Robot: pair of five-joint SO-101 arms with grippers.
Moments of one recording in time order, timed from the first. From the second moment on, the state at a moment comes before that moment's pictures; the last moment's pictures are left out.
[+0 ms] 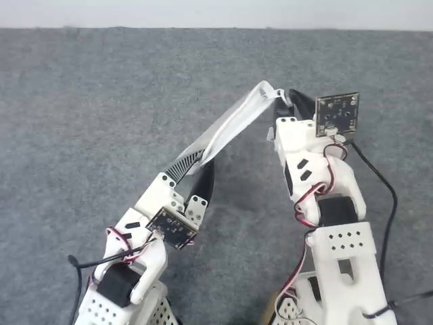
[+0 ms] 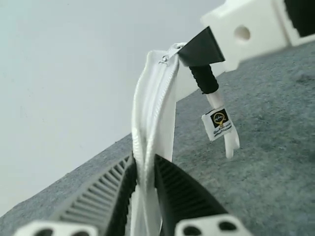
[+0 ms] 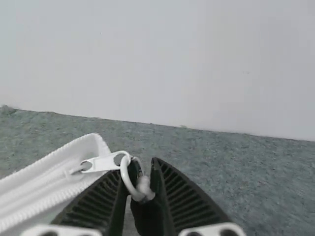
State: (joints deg) left arm 22.9 -103.4 87.7 38.6 -16.0; right arm -8.8 -51.6 54.2 17.3 -1.7
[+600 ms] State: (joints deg) left arm 22.9 -103.3 88.0 38.6 -16.0; right arm -5.8 -38.7 46.0 18.0 -1.8
